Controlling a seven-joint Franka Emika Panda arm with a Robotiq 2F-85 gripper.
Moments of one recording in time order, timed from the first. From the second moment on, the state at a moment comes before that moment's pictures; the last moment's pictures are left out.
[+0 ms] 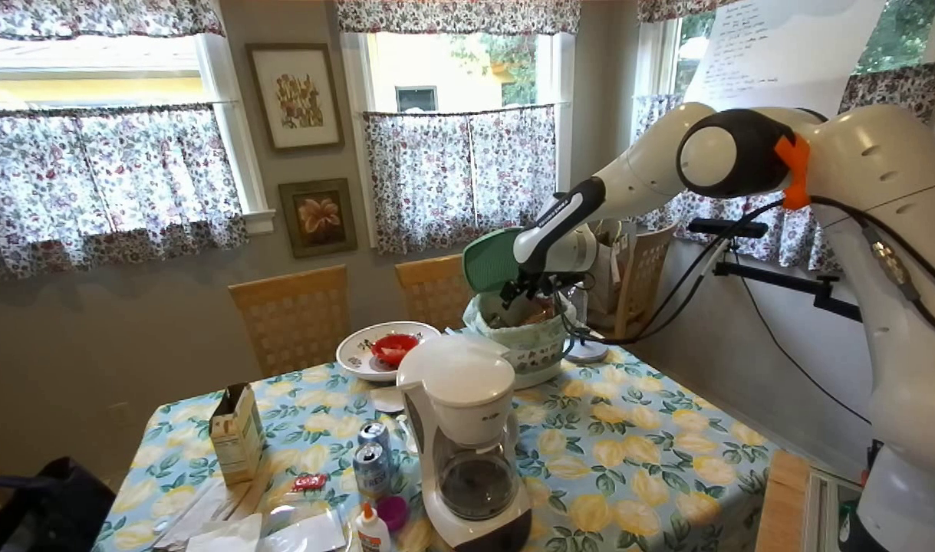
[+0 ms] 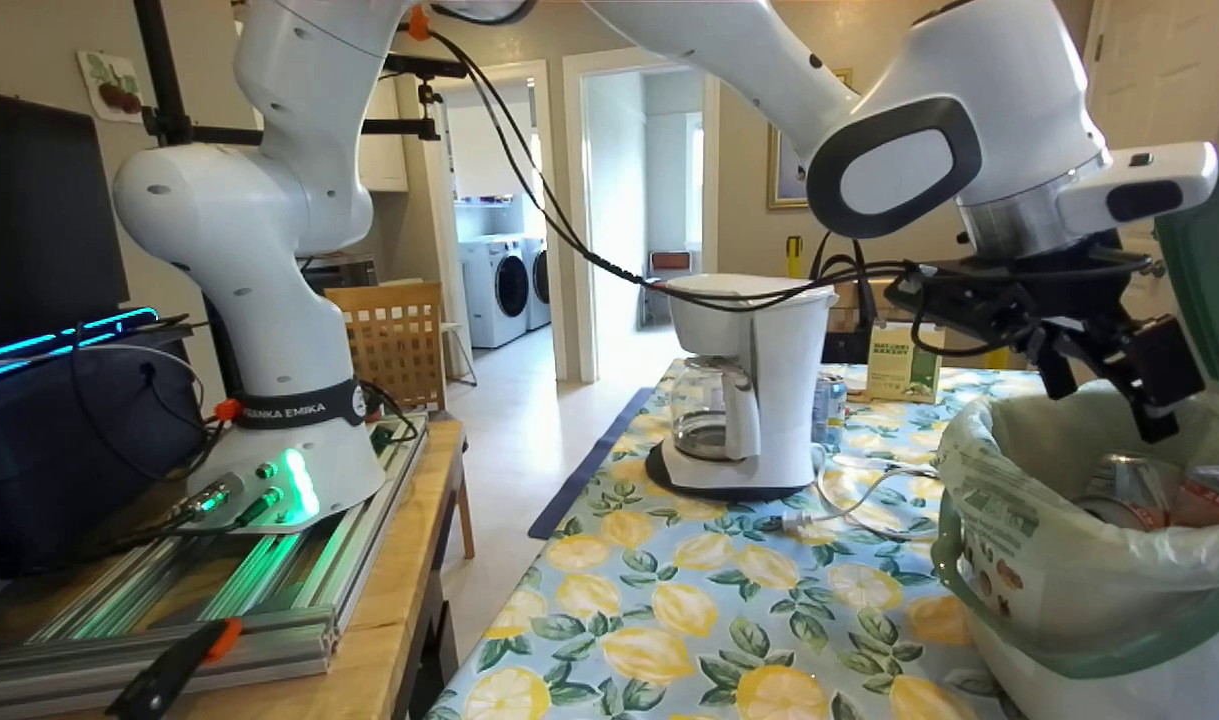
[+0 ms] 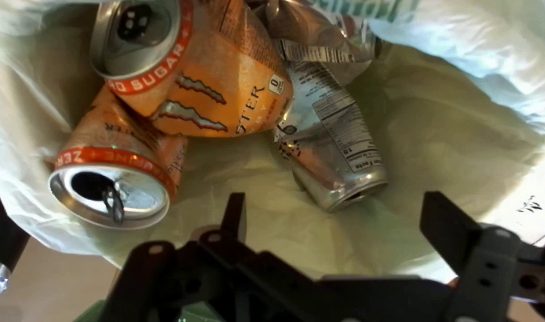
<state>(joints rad) -0.43 0.61 0.05 -1.71 0.18 2.81 -0.35</state>
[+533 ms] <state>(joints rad) -0.24 0.38 -0.12 -1.81 0.06 2.59 -0.09</state>
